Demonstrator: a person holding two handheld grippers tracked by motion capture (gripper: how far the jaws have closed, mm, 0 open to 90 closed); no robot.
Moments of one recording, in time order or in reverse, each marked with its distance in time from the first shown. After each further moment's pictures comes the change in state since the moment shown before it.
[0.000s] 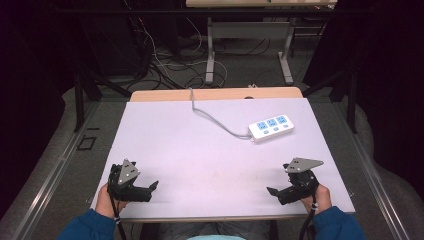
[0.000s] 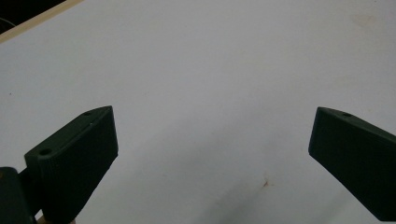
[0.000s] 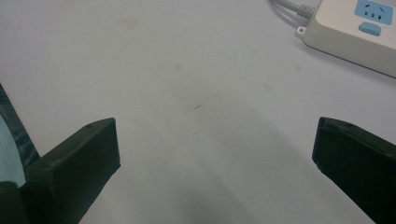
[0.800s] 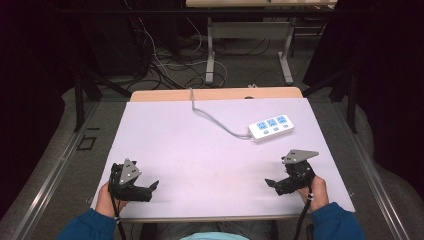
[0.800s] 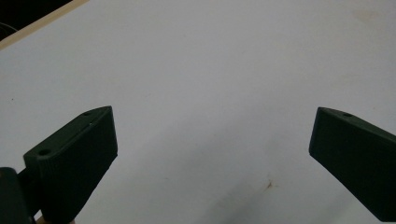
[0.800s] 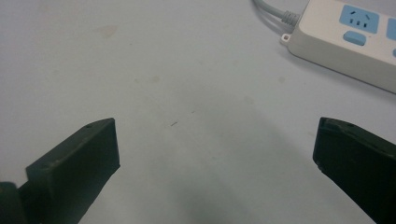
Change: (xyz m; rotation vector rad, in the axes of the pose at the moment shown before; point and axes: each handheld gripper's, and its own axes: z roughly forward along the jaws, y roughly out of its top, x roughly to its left) left arm 0.001 0.002 0.001 0.006 0.014 0.035; right arm -0.017 0.014 0.013 0.017 -0.012 0.001
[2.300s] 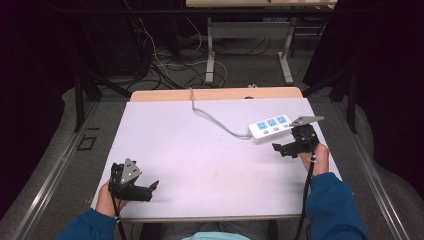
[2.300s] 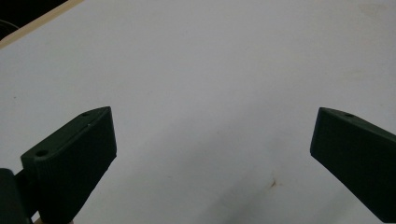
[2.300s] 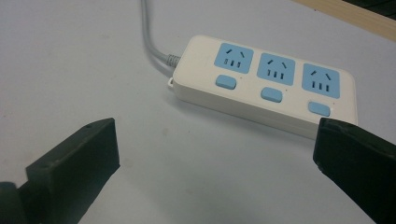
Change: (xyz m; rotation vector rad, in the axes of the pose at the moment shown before) left arm 0.000 0.000 0.001 0.015 0.001 0.001; right arm -0.088 0.043 0.017 -0.014 -0.138 0.120
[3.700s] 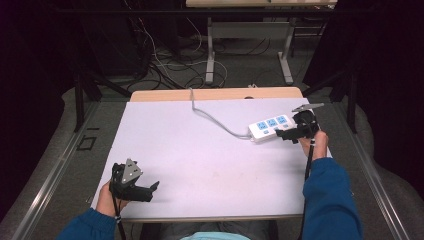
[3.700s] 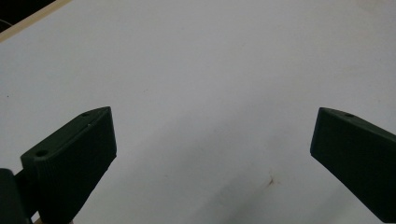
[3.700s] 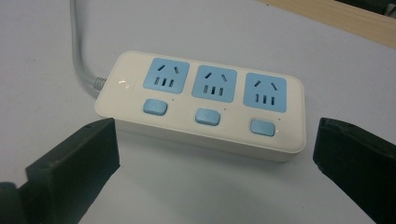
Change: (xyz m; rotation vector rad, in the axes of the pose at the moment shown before) left arm 0.000 0.000 0.002 0.014 -0.011 0.009; right arm -0.046 0.014 0.030 0.032 -0.074 0.105
